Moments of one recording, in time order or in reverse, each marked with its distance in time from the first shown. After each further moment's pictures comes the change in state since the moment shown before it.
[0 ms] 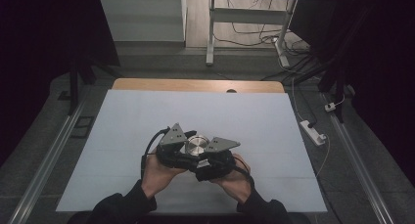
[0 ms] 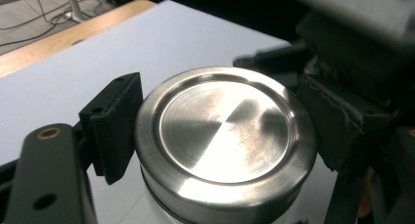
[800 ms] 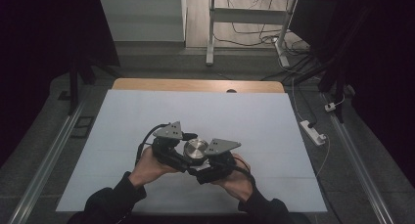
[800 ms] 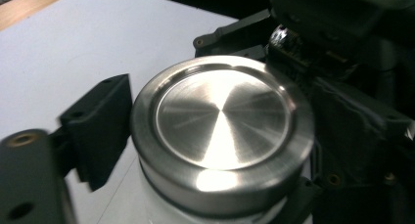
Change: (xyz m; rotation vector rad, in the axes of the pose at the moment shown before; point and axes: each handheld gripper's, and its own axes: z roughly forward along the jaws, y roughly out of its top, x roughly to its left) left arm 0.023 0.000 0.000 0.107 -0.241 0.096; right arm 0.001 0.000 -0.003 -0.017 0.075 -0.055
